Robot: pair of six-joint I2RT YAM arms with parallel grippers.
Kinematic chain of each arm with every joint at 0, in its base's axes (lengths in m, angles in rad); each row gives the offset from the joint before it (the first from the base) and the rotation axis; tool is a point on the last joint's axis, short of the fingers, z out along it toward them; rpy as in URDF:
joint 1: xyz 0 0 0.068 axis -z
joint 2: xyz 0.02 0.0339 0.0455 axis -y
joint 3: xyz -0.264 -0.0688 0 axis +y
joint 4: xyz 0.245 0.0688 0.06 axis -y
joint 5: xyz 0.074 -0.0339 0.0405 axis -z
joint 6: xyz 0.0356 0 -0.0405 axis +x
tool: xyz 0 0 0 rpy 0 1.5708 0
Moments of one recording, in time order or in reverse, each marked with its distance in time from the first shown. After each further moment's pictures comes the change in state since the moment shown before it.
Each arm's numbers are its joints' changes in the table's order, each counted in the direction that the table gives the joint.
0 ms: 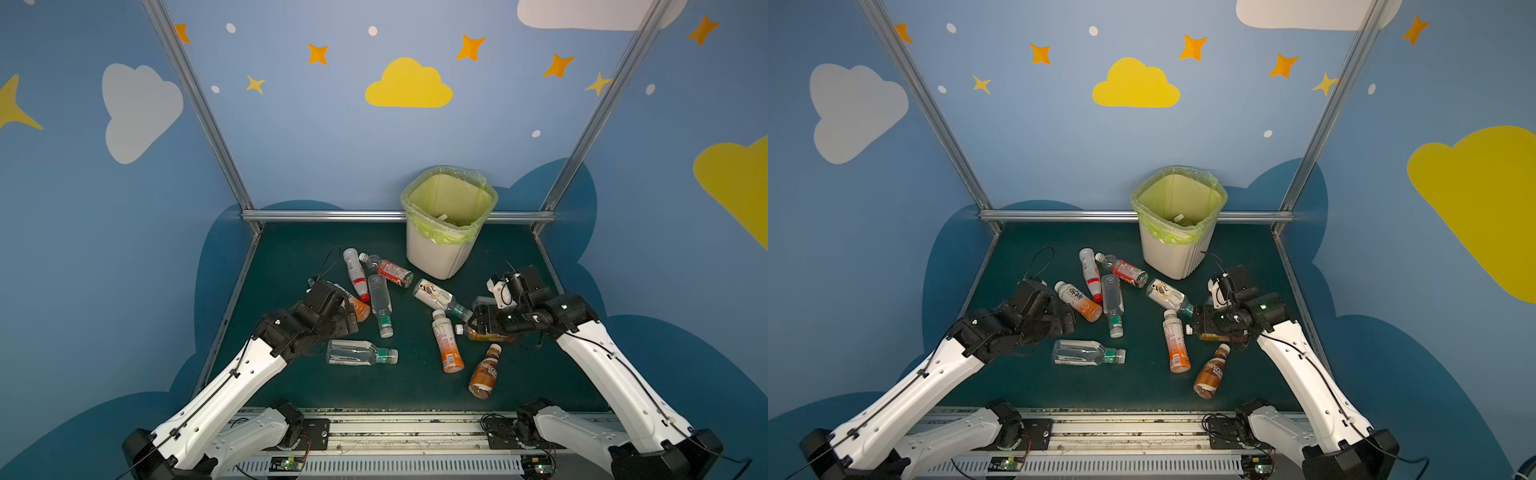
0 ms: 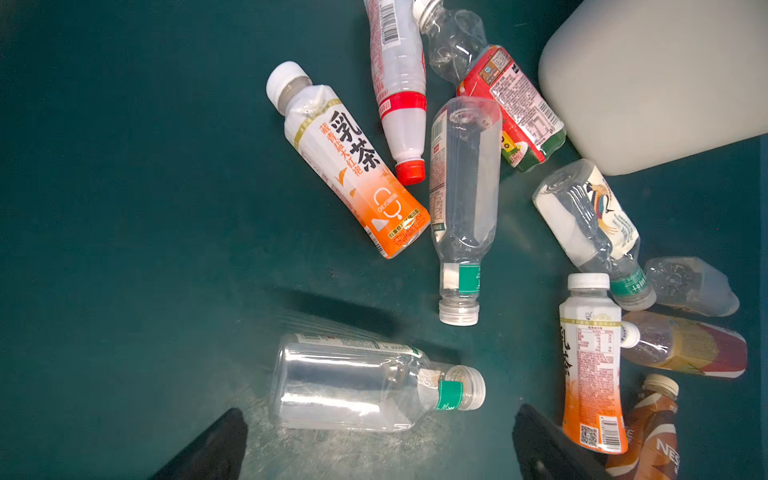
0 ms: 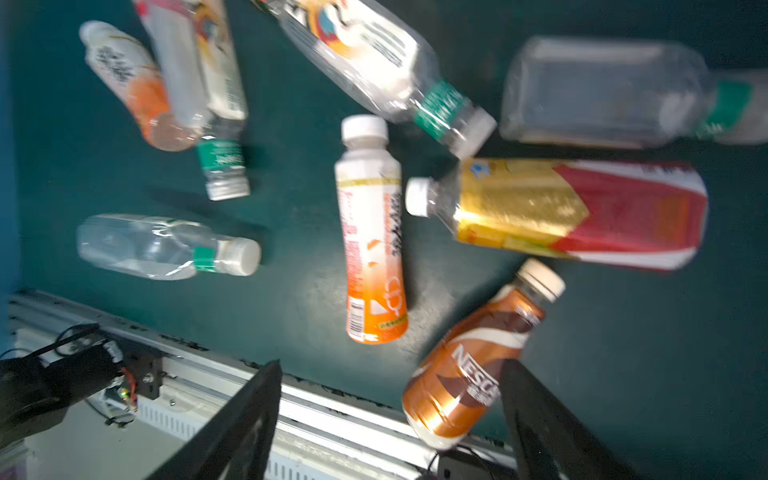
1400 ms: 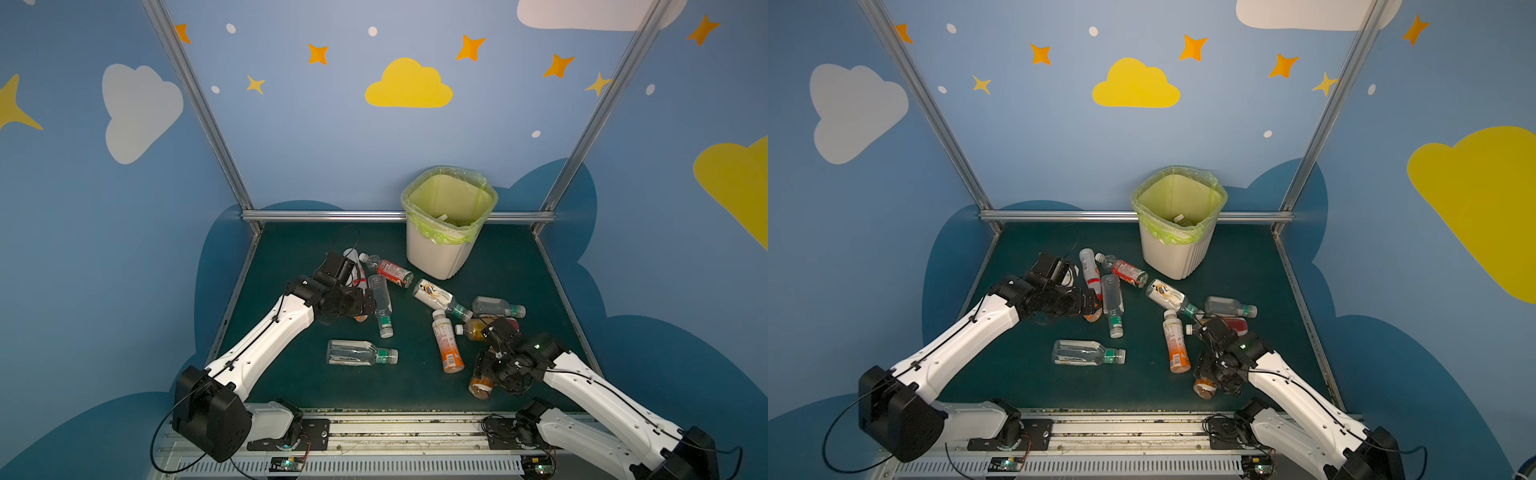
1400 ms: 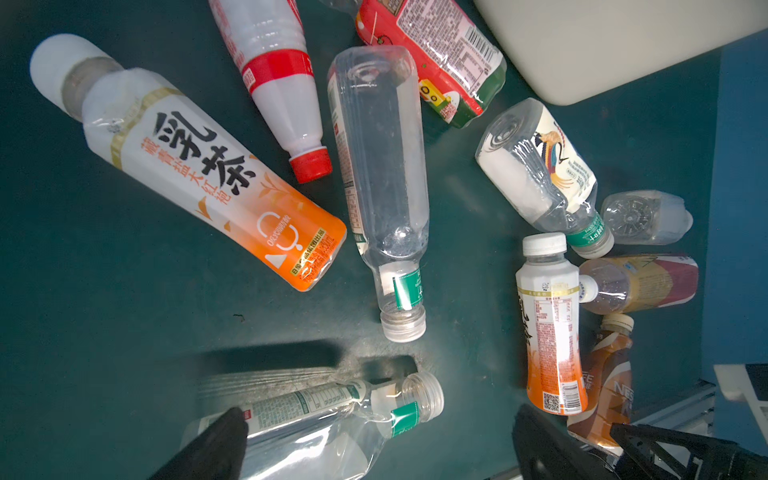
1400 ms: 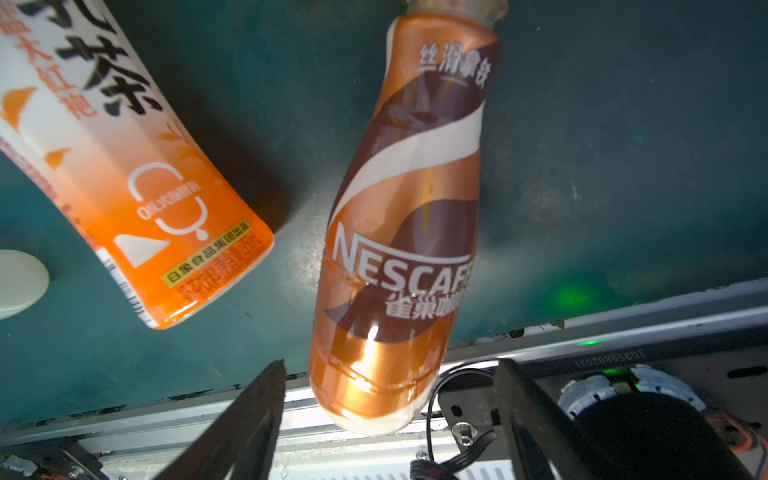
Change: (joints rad) left arm -0.157 -0.319 -0.128 0.136 0.338 0.270; right arm -0.228 0.130 0.415 0.018 0.095 0.580
